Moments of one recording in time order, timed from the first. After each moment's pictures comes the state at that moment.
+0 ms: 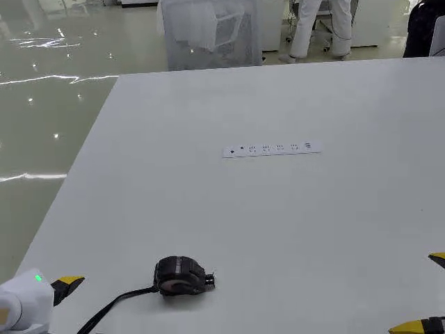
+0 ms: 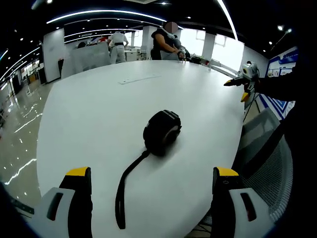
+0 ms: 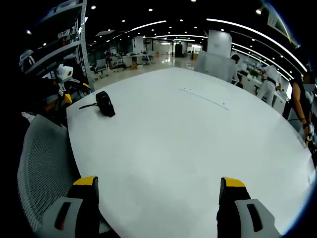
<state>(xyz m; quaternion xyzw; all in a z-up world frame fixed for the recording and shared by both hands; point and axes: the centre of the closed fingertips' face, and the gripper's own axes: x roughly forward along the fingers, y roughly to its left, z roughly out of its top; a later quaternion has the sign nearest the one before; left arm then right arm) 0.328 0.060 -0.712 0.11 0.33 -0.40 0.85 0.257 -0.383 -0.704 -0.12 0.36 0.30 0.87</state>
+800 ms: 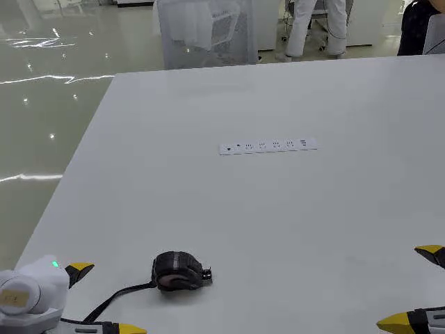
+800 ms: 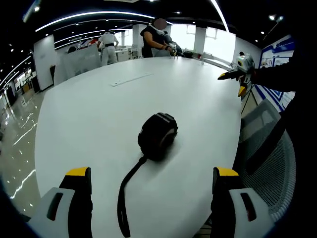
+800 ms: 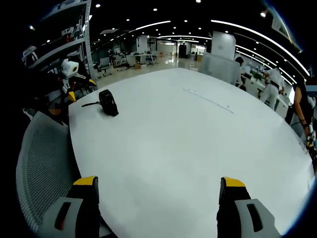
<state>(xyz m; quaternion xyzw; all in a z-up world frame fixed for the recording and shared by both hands) 0.337 0.045 -0.714 0.15 0.33 -0.43 0.83 0.263 -0.368 -0.705 -0.13 0.36 0.32 0.87</state>
